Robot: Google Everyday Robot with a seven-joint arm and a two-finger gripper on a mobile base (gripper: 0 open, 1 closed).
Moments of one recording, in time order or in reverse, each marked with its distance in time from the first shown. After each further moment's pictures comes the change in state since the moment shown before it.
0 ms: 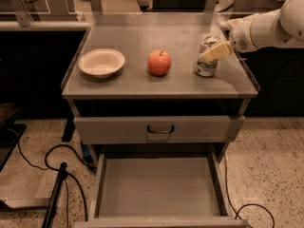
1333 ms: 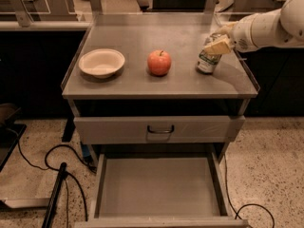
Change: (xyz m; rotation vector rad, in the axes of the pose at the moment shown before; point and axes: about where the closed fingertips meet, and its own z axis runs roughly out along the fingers) arm 0.000 0.000 0.000 0.000 0.000 0.000
